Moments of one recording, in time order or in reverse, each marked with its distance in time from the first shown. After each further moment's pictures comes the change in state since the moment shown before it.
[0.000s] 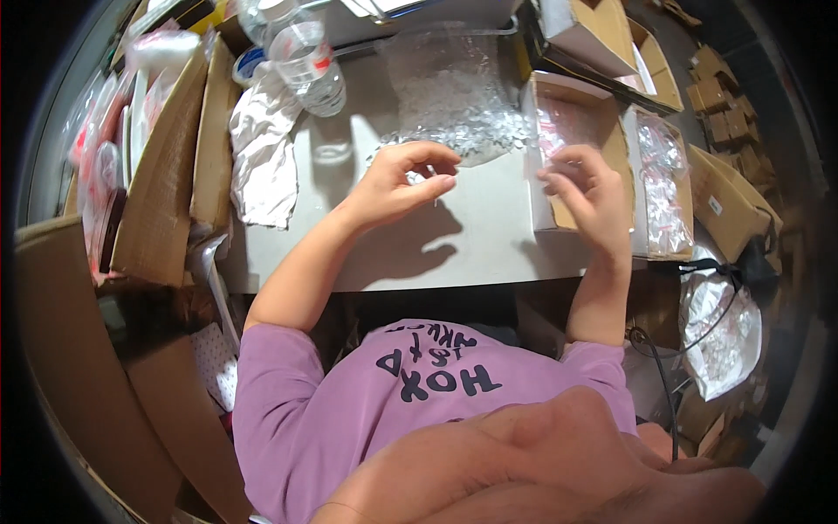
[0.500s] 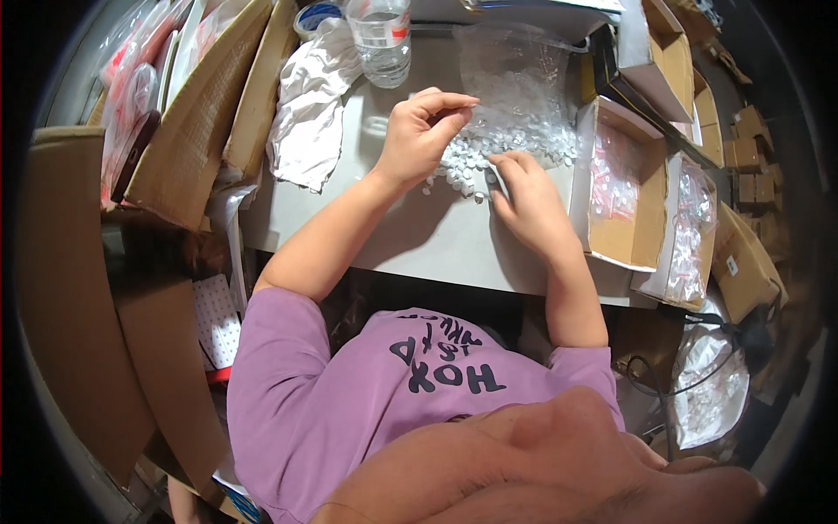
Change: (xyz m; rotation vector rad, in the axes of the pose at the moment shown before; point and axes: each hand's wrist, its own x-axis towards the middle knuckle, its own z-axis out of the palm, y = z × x) left_hand 0.002 -0.013 -0.015 -0.061 0.583 0.044; right_hand 0.023 0.028 0.098 -0.500 -0.299 -0.158
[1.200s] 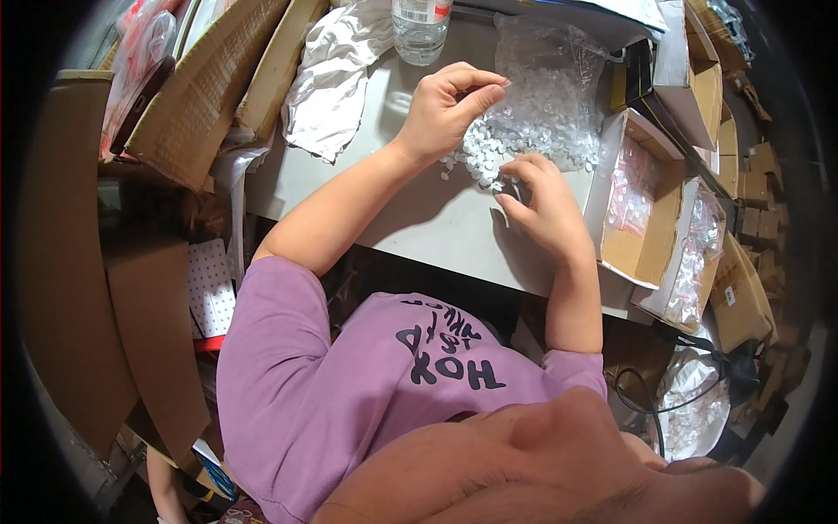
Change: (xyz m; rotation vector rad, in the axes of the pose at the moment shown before) left_hand 0.006 -0.003 0.000 -0.163 0.107 -0.017; right_hand 0.004 0.002 -0.005 0.076 -0.153 -0.095
